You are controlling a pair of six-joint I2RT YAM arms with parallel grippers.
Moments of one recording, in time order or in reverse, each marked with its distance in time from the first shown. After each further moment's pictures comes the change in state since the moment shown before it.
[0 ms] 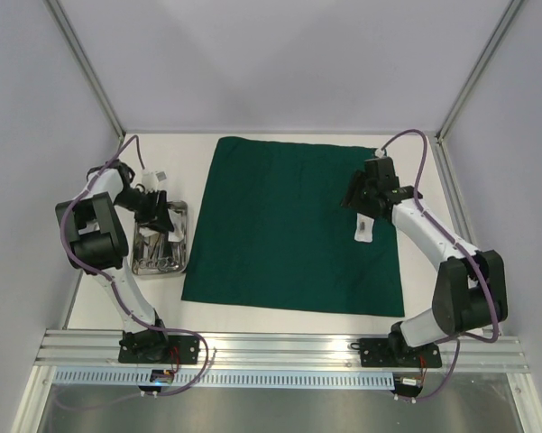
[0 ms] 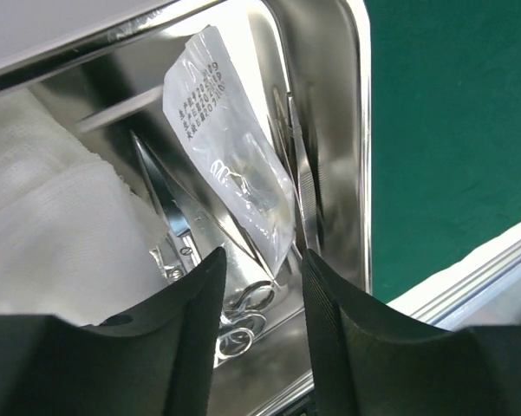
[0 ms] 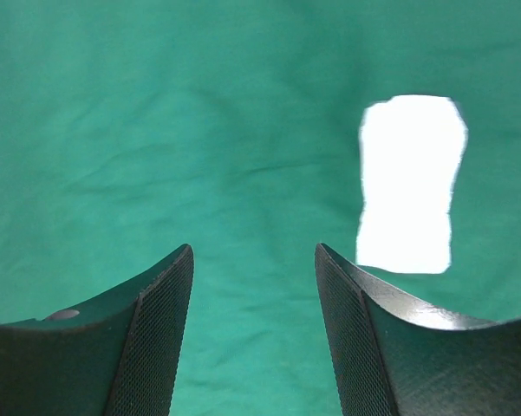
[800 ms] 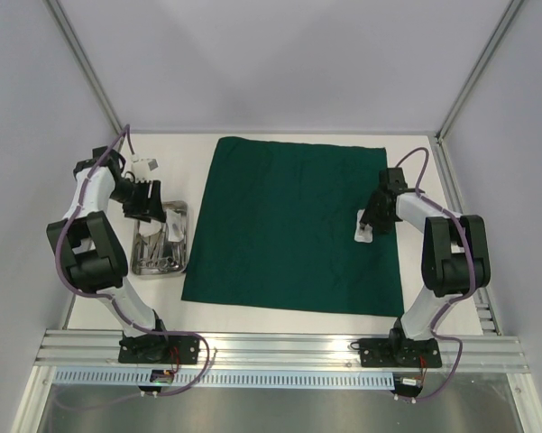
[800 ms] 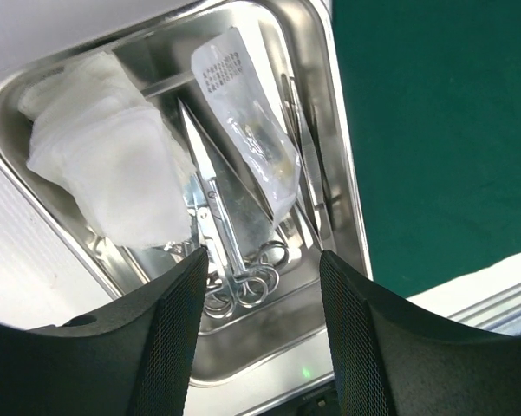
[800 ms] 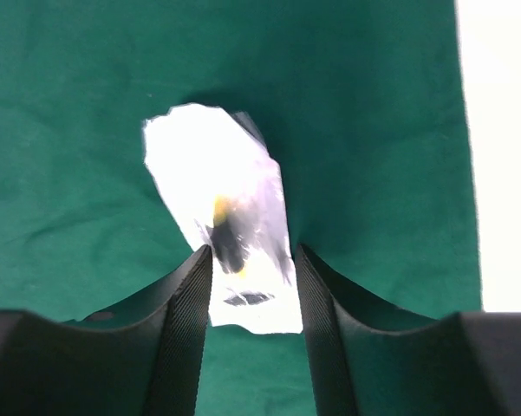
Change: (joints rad) left arm 0.000 -0.182 0.025 -0.022 -0.117 0.006; right arm -0.234 0.260 -0.043 -0.013 -0.045 -0.077
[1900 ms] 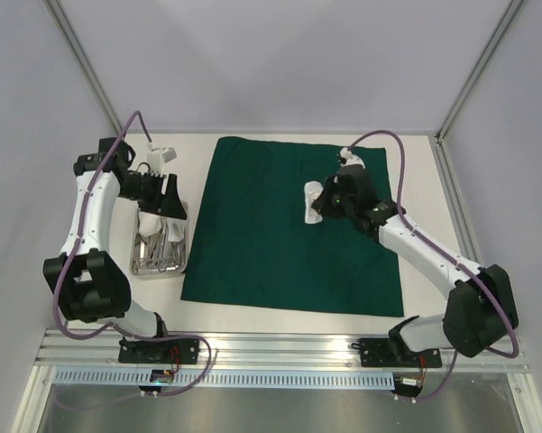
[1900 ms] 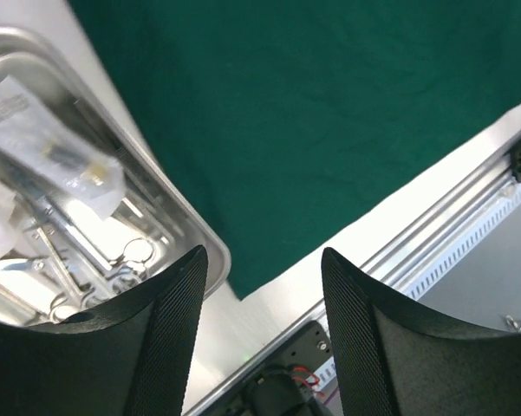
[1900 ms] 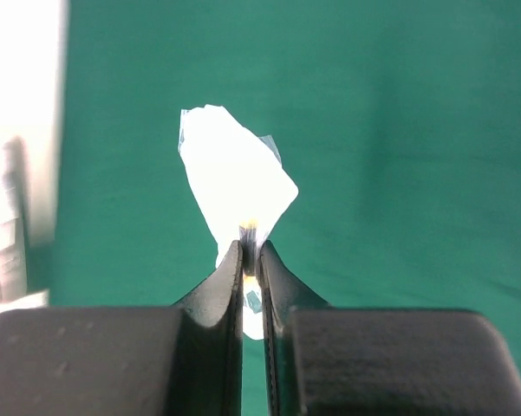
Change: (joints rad) left arm -0.113 -0.220 0.029 -0.206 0.232 0.052; right arm 0.378 -0.362 -0.029 0.121 0.014 0.067
